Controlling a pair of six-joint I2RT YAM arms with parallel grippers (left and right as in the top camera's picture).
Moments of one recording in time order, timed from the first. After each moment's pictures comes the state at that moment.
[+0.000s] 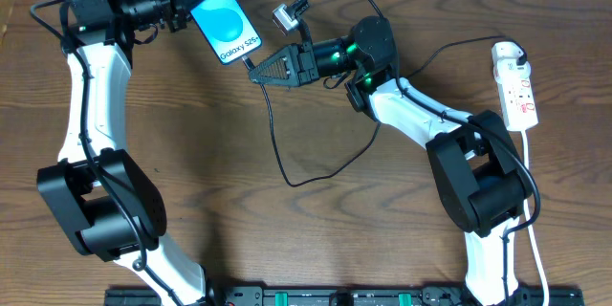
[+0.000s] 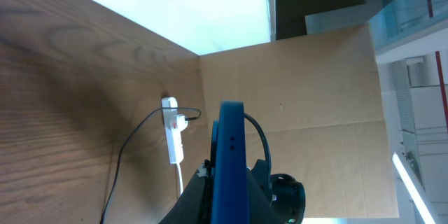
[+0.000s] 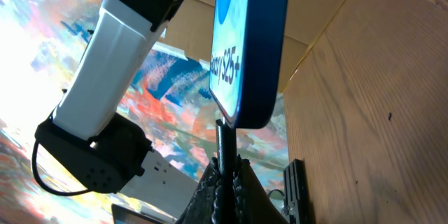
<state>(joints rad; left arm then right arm) 0.24 1.90 1.66 -0.22 1.35 -0.88 0.52 2.13 1.45 1.06 -1.32 1.51</state>
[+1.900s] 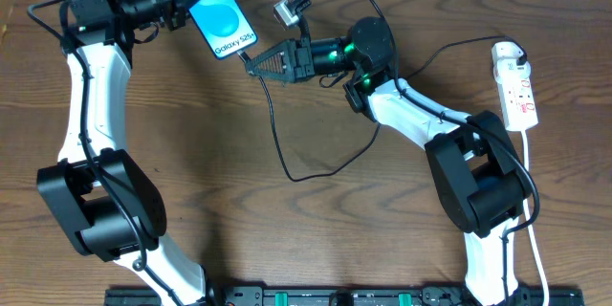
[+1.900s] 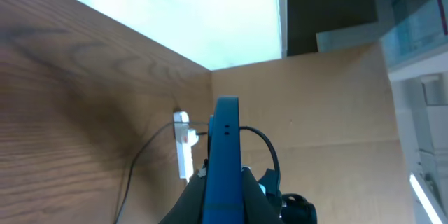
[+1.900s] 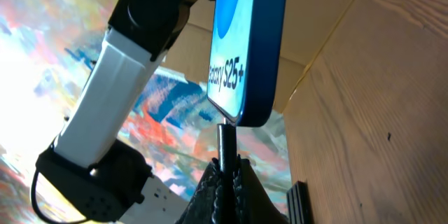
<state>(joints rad) 0.23 1.90 1.66 -0.21 1.28 -0.88 0.53 2.13 1.44 1.04 -1.22 1.52</state>
